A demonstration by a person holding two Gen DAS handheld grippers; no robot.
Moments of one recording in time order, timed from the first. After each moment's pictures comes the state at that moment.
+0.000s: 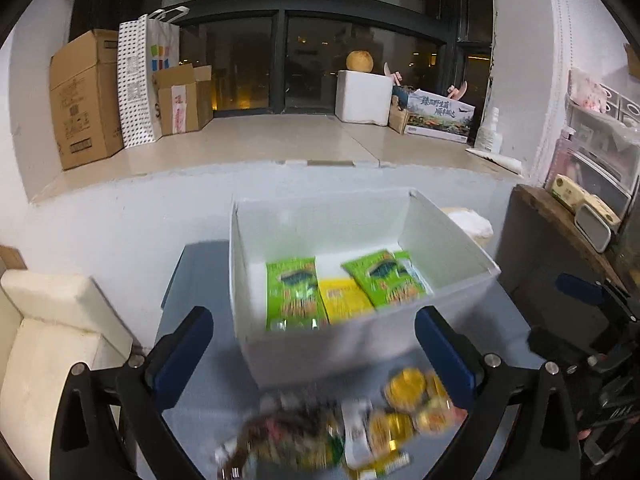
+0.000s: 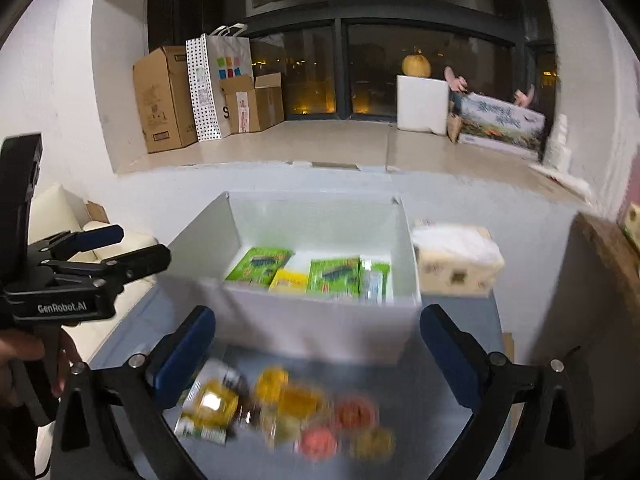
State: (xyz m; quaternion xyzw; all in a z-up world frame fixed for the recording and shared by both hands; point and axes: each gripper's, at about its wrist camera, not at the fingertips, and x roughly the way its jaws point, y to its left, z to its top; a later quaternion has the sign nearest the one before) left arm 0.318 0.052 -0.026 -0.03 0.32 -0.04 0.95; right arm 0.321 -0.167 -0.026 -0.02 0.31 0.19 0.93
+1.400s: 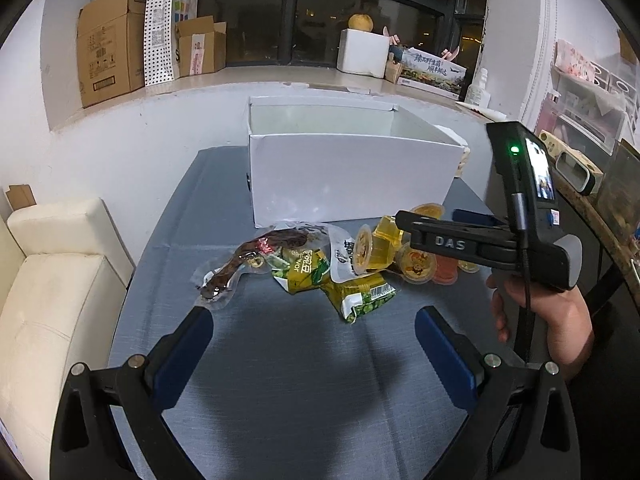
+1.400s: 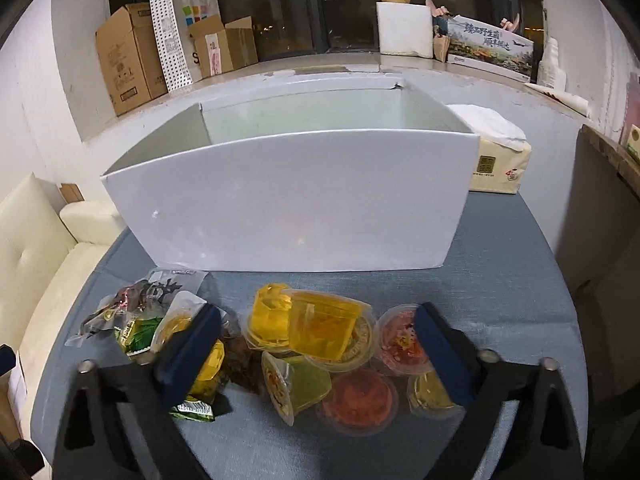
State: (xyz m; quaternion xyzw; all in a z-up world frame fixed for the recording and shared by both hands) left arm 0.186 0.043 -0.093 -0.05 0.37 -0.04 0.93; right arm 0.346 -0.121 -0.131 -0.03 0.40 0.14 0.91
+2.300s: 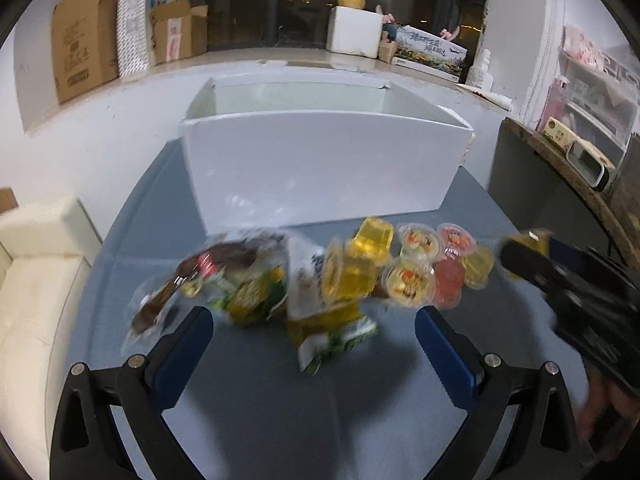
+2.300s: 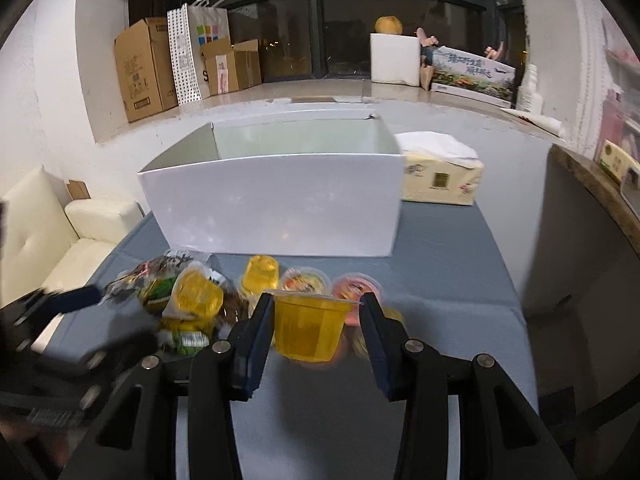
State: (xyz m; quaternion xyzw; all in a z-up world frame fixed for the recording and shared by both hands) left arm 0.252 -0.002 -0.120 -0.03 0.40 -0.04 0.92; right arm 0.269 -0.179 -0.093 -0.03 0.35 0.13 0.93
